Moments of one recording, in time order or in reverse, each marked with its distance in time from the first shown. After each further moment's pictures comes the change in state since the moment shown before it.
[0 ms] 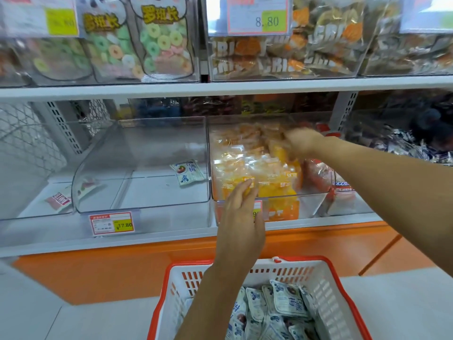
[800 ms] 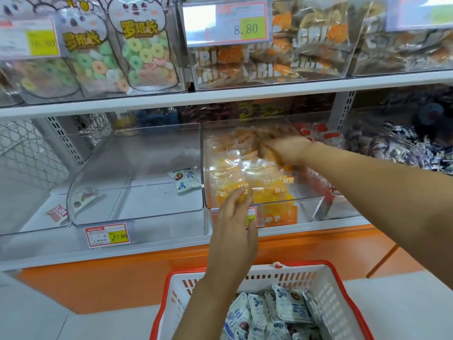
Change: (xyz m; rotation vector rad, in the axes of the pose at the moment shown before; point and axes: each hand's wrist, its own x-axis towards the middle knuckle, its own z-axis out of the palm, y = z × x) left_hand -0.001 -0.004 -0.001 0.080 -0.001 0.064; right_hand 0.027 0.007 0.026 -0.109 0.047 -0.186
